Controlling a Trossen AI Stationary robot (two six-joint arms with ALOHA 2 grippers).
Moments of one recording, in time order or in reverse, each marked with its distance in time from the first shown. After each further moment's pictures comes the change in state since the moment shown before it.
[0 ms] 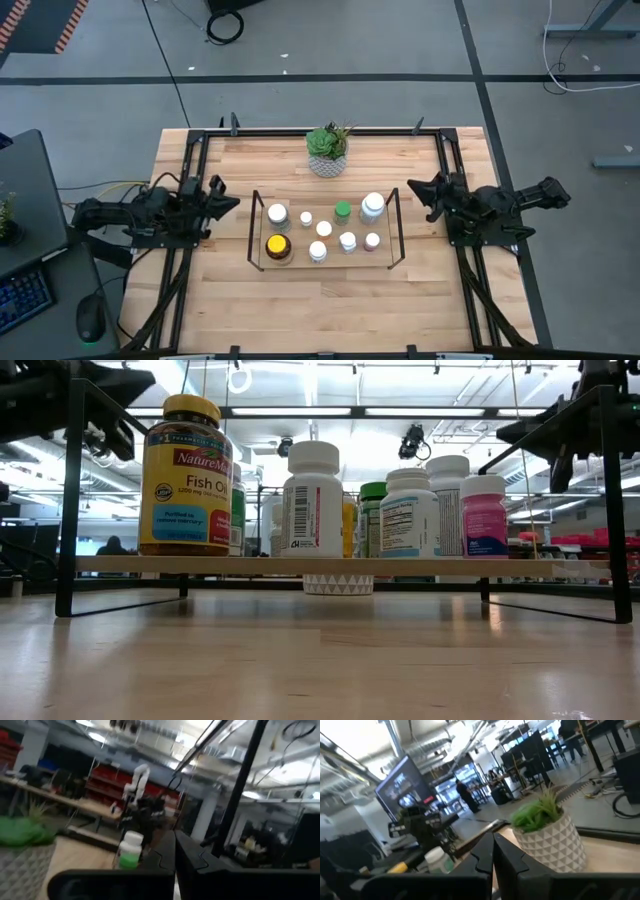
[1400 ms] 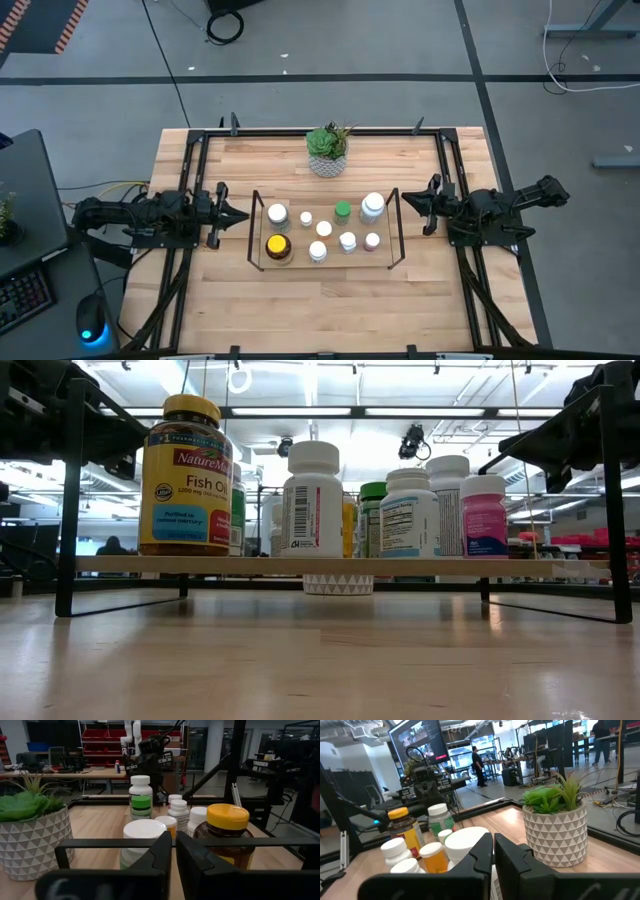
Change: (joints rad) left arm -0.015 0.002 0.000 -0.311 0.061 0.317; right arm 0.024 0.000 0.000 -0.150 -0.118 -0.185
